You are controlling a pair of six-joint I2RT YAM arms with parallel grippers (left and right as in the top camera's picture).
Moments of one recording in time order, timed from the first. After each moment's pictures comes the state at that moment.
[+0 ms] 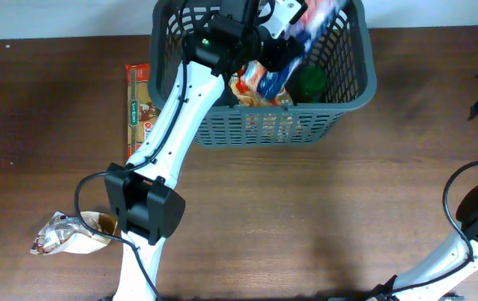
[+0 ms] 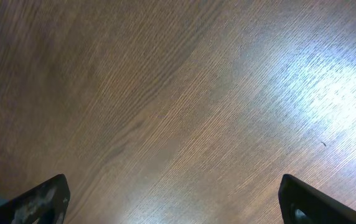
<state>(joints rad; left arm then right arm) -0.47 2.23 2.36 -0.76 0.38 0.22 -0.62 2.11 2.20 -1.57 0.02 0.34</state>
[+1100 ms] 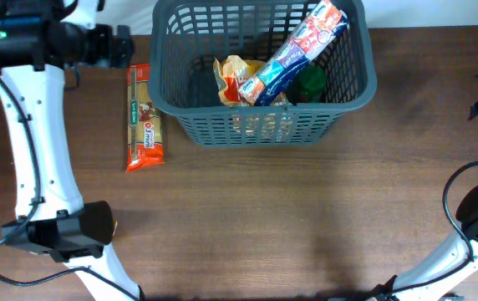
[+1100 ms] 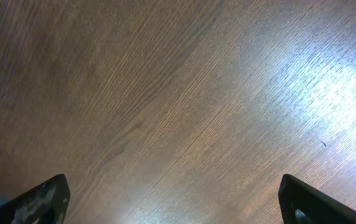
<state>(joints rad) 0.10 2.01 2.48 -1.40 0.15 0.17 -0.62 2.11 2.20 -1.56 0.02 0.34</state>
